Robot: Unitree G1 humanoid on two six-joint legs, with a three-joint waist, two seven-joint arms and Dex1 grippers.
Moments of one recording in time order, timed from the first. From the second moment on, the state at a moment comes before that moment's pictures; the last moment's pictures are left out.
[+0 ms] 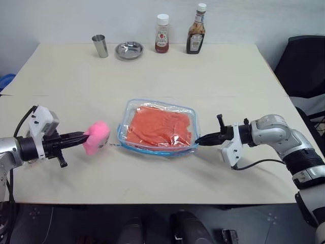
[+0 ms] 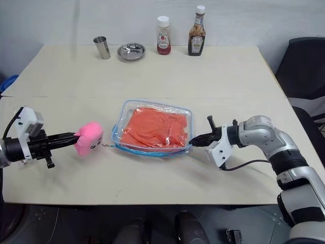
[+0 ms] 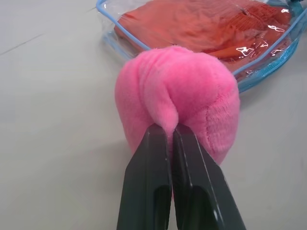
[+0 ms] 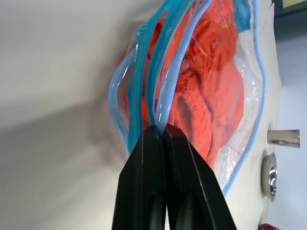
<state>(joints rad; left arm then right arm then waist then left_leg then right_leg) -0.13 0.95 0.40 -0.16 -0.50 0.63 -1.04 -0.79 -0.82 0.42 0.60 -0.13 -1.11 1.00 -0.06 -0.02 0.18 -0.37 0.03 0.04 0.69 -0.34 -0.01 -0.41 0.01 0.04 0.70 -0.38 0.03</state>
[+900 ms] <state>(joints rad) -0.61 0.88 0.11 -0.32 -0.65 0.79 -0.94 -0.19 -1.07 0.04 -0.36 0.54 0.09 1.06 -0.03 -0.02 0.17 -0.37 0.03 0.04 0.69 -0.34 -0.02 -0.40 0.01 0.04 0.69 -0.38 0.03</state>
